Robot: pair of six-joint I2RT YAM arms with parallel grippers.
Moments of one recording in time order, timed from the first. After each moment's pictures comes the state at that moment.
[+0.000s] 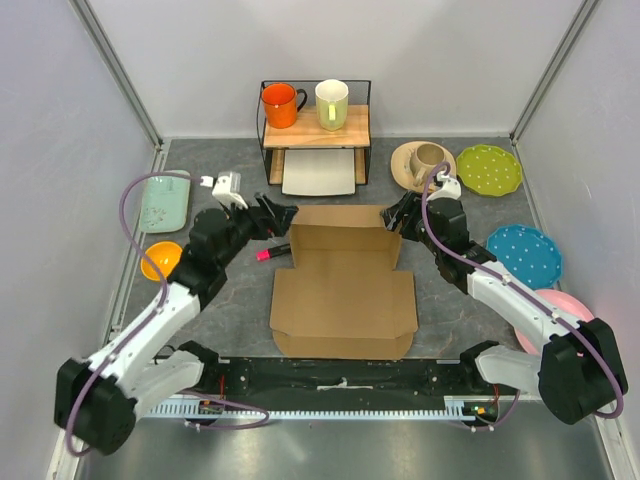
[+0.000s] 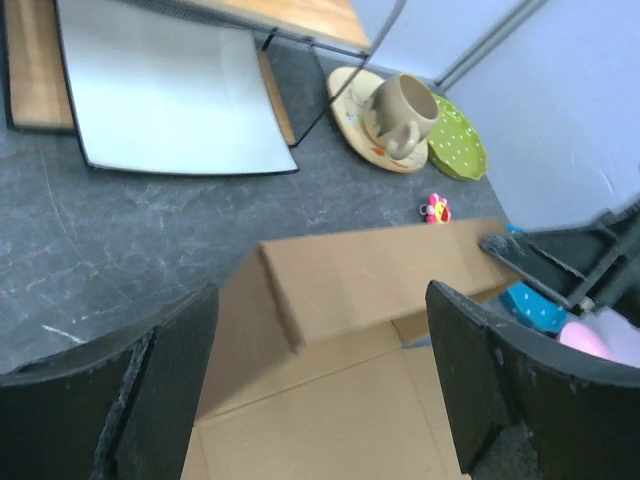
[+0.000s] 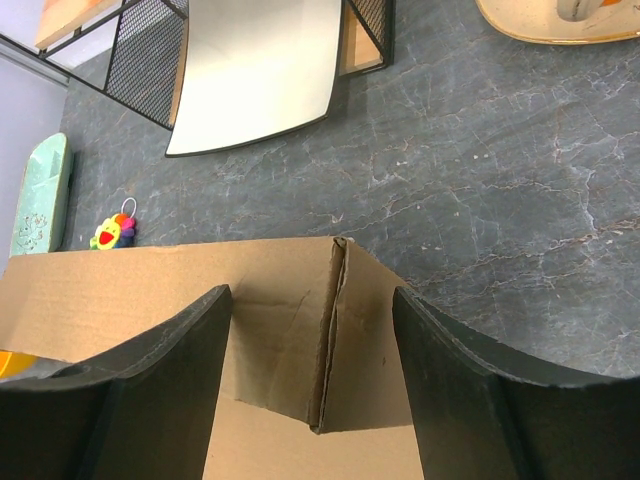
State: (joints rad) left arm -0.50 0.91 0.64 0.18 0.00 -0.51; right arm 0.42 1.17 0.70 0.10 0.09 0.64
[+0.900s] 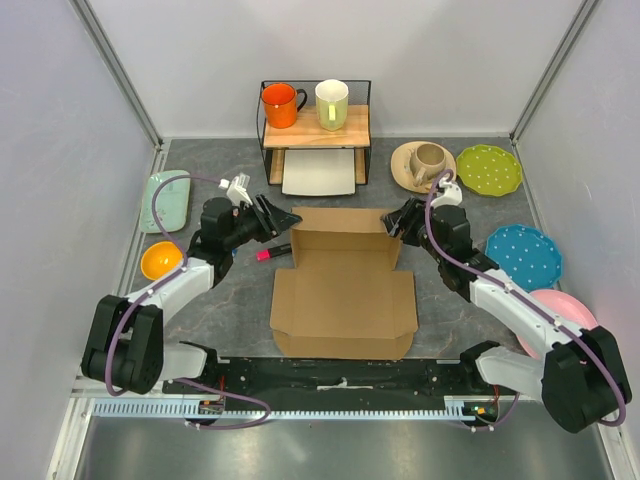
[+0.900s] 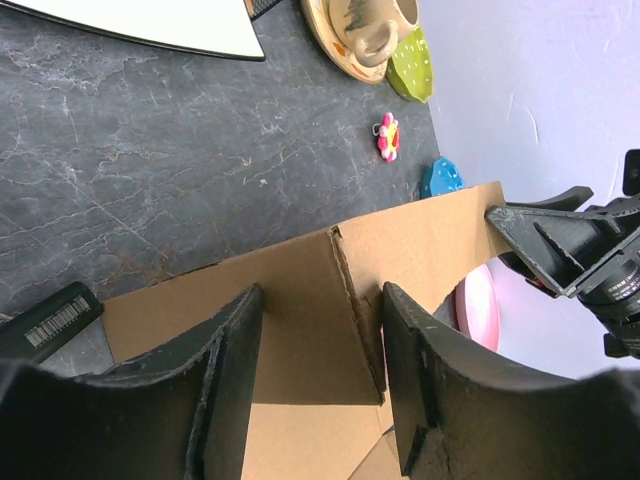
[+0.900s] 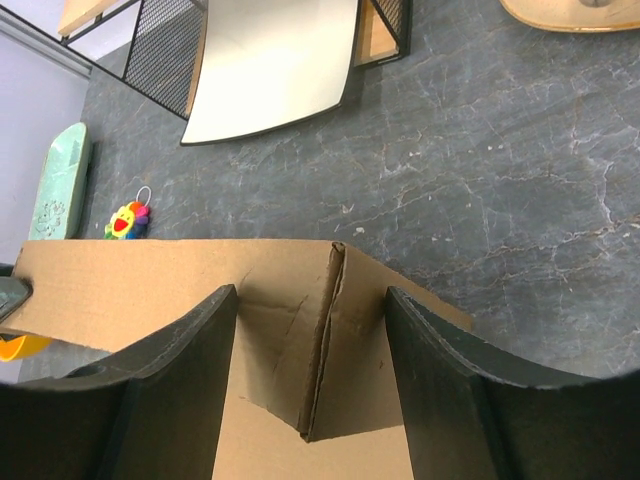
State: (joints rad) left arm -0.27 1.30 0.63 0.38 0.49 -0.79; right arm 0.42 1.14 0.65 0.14 0.06 0.64
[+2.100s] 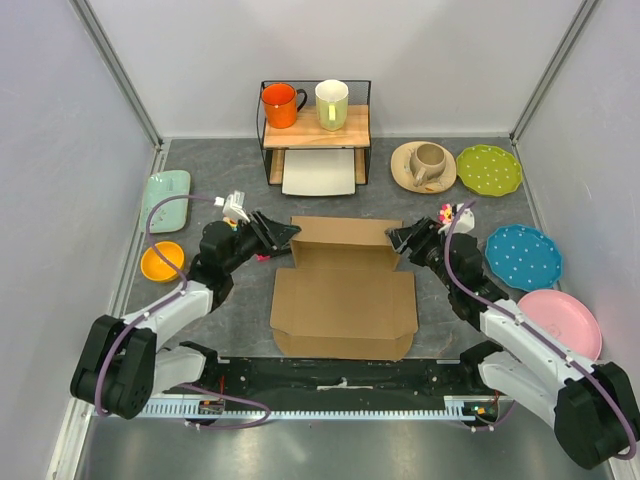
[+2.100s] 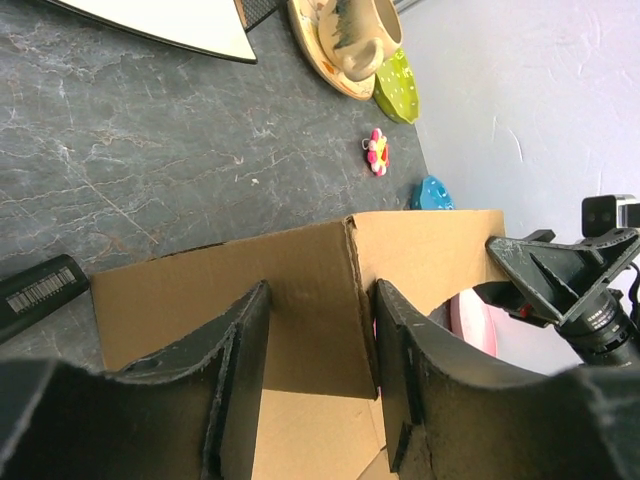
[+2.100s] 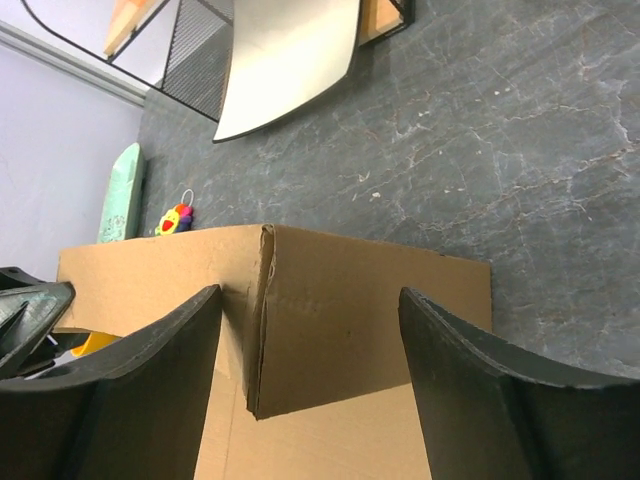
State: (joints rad) left arm -0.33 1.19 0.42 0.58 0.35 -0.85; right arm 0.42 0.93 0.39 0.26 0.05 0.80
